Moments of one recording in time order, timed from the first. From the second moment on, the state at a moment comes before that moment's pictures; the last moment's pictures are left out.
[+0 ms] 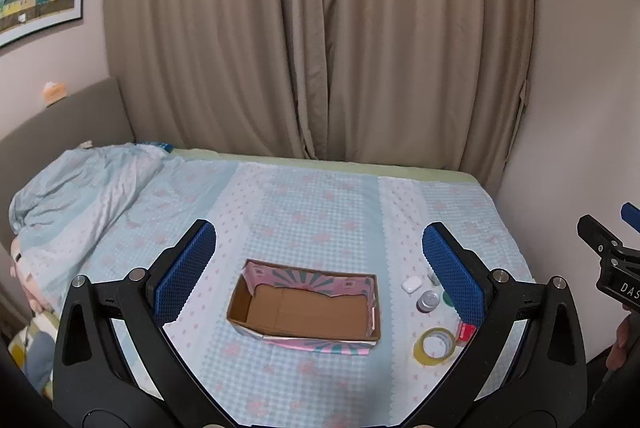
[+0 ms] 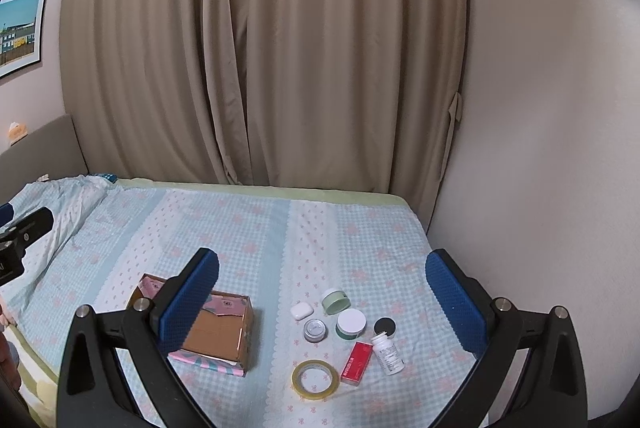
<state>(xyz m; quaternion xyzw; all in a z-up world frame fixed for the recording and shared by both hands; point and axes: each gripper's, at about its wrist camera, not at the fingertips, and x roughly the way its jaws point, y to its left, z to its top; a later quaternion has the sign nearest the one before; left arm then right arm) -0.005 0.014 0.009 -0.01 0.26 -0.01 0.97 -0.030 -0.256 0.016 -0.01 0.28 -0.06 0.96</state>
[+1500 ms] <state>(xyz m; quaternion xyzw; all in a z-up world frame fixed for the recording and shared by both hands) -0.004 0.010 0.009 -0.01 0.25 -0.02 0.97 -0.039 -0.262 0.010 0.00 0.28 -0.07 0.96</state>
